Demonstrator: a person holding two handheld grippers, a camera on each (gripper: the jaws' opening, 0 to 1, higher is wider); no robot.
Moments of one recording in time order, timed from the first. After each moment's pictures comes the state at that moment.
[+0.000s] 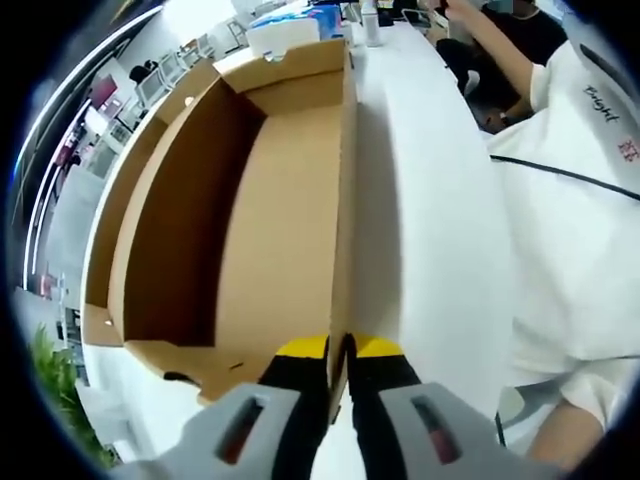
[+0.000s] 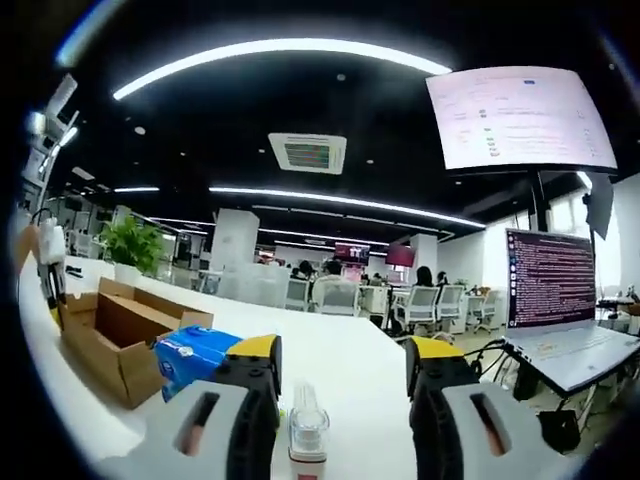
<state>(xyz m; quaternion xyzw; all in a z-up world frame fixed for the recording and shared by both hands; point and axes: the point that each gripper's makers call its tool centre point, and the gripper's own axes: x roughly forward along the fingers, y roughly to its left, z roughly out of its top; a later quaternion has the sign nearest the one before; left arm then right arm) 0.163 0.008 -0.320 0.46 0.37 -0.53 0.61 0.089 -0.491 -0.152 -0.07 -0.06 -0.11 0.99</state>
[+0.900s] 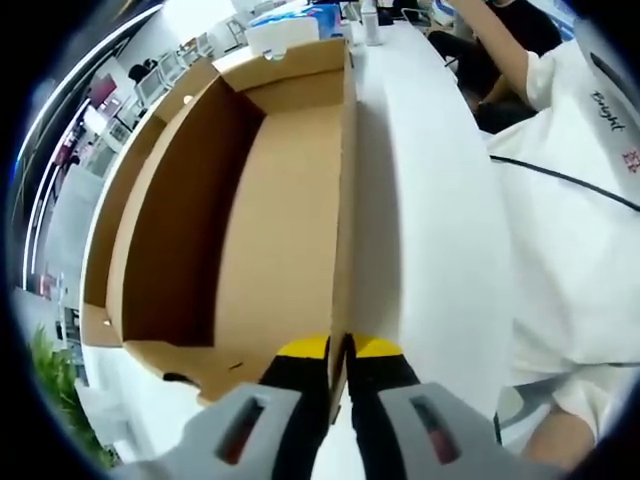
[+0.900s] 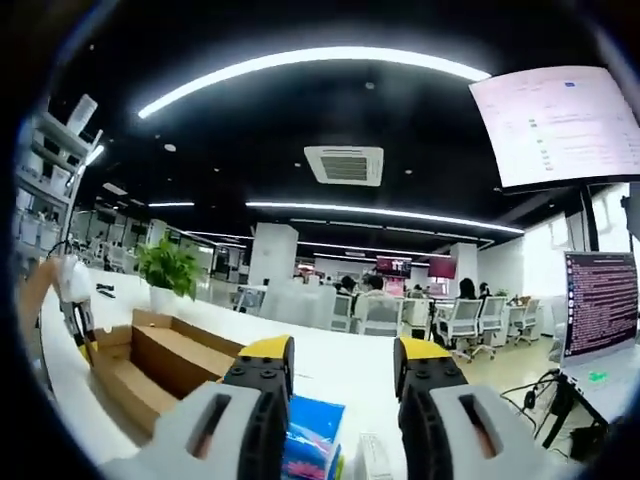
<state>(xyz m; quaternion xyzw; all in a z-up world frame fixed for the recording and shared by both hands) 0.162 0.009 -0.321 0.46 0.37 -0.53 0.61 0.135 -0.415 -0.094 -0.07 -0.10 0.00 0.99</state>
